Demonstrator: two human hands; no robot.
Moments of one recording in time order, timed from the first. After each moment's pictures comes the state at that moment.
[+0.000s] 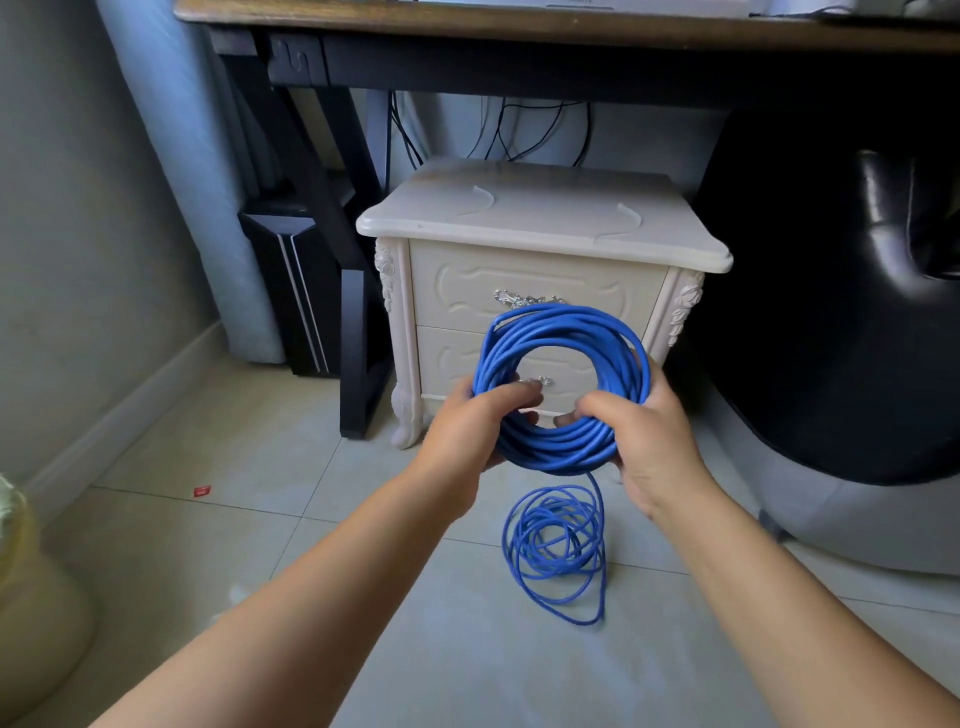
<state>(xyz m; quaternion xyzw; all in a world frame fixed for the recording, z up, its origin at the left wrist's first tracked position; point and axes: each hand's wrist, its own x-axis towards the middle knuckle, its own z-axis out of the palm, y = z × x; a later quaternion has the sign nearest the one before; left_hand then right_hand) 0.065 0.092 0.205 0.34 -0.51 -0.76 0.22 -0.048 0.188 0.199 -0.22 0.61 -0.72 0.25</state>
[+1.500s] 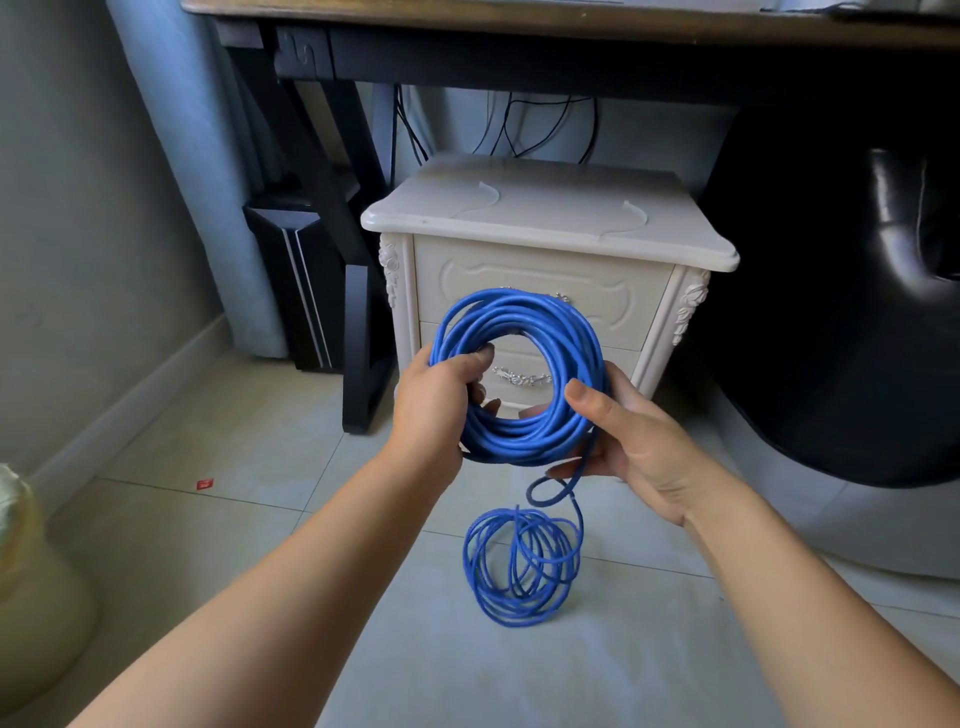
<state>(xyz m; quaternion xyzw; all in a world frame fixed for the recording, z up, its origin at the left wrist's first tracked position) 0.069 0.071 0.209 0.36 -0.46 -0.72 0.37 -0.046 0.201 0.212 -0.33 0.61 -0.58 0.43</state>
